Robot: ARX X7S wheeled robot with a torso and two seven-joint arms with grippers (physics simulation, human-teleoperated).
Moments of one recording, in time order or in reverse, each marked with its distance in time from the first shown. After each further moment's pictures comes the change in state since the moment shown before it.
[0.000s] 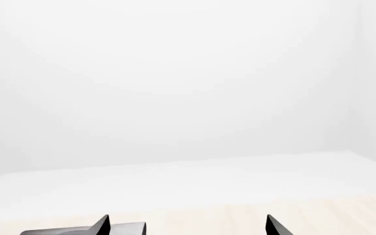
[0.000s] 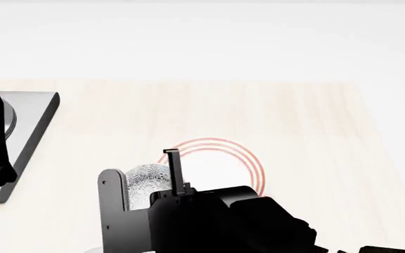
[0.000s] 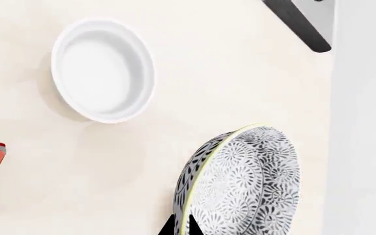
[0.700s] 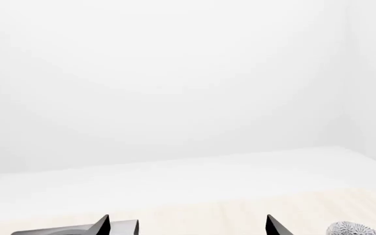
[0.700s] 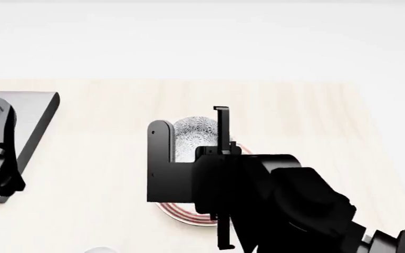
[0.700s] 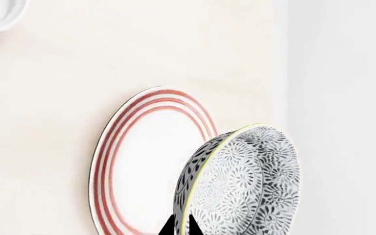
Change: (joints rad) left arm 0.026 -0.007 0.029 0.010 -0.003 0.027 0.000; right arm 0.045 0.061 0.048 0.123 -0.032 -0.022 0.048
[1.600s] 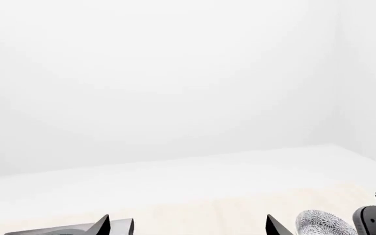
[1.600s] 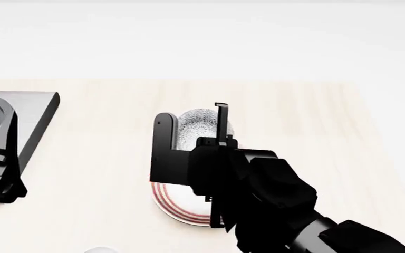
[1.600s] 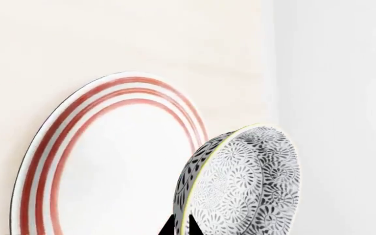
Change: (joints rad) left arm 0.034 -0.022 0.013 -0.007 -0.002 0.051 0.018; right arm -0.062 -0.256 0.006 0.629 -0.042 -0.311 0.095
